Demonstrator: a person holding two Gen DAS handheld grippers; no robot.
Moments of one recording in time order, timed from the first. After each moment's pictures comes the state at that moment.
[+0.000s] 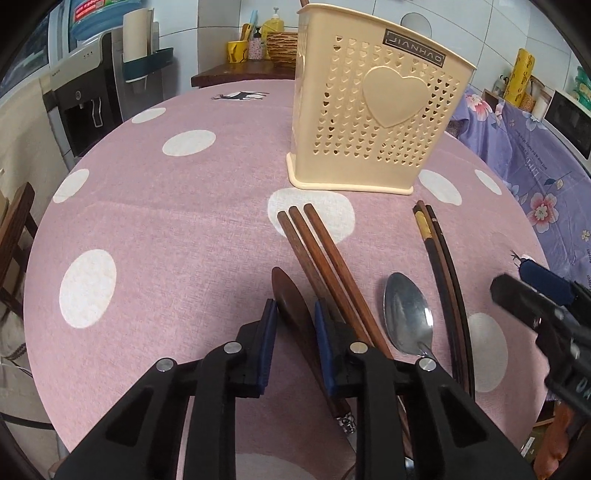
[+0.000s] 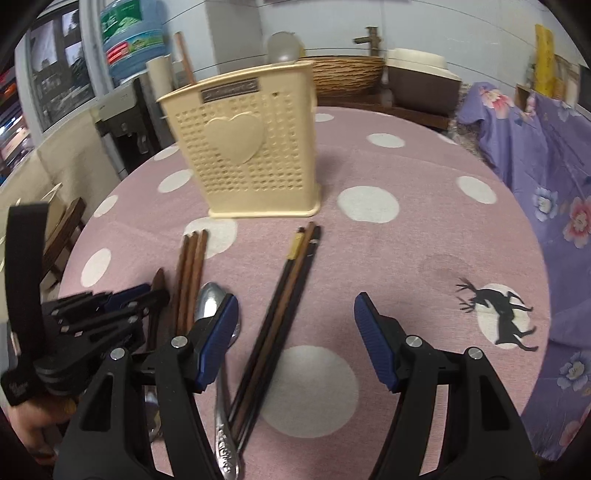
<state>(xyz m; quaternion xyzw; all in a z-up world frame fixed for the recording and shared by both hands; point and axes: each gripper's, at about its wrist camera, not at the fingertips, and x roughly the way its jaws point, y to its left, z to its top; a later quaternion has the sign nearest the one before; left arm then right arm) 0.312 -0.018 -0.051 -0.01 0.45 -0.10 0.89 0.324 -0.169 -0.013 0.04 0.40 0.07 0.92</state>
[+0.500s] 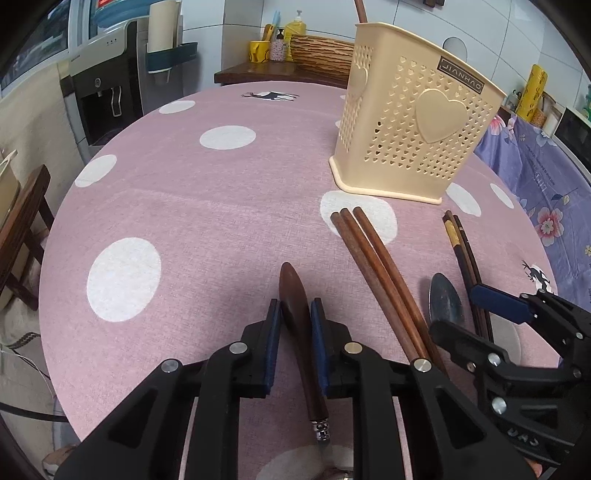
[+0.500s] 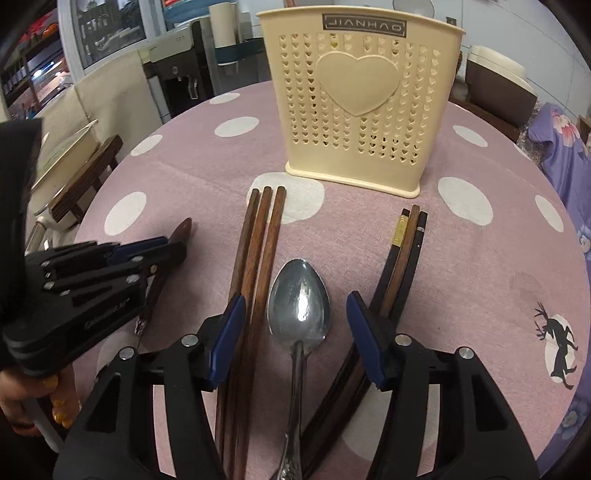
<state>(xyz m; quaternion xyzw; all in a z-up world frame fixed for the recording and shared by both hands) 0.308 0.018 -0.050 -0.03 0.45 -0.08 0.89 0.348 -0.107 -0.040 -0.02 0.44 0.14 0.89</state>
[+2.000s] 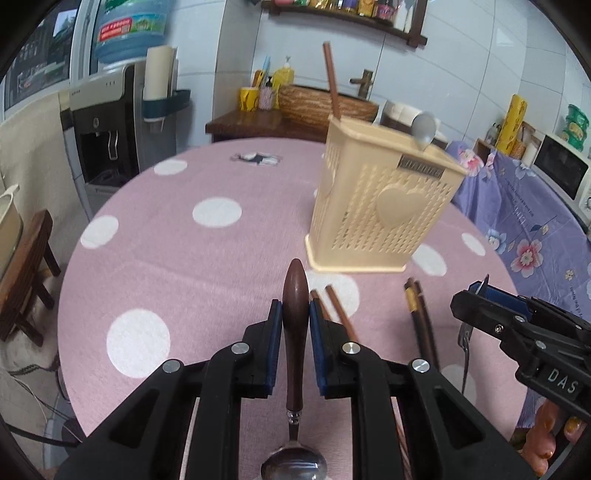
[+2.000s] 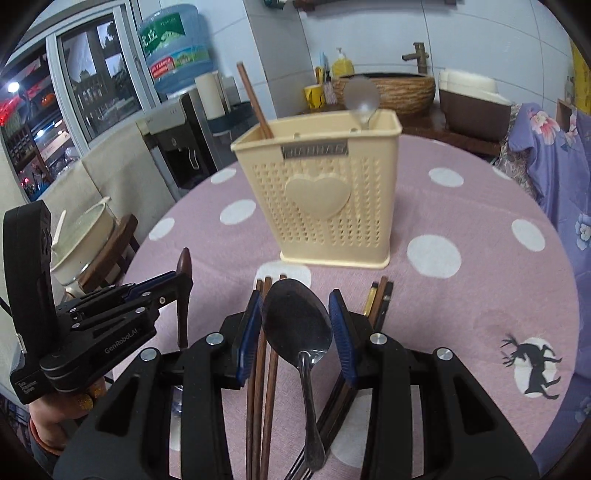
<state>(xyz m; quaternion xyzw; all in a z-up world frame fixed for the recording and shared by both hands) 0.308 0.014 0.016 -0.04 0.37 -0.10 0.92 0.342 -0.147 0.040 0.07 0.36 0.15 0.92</state>
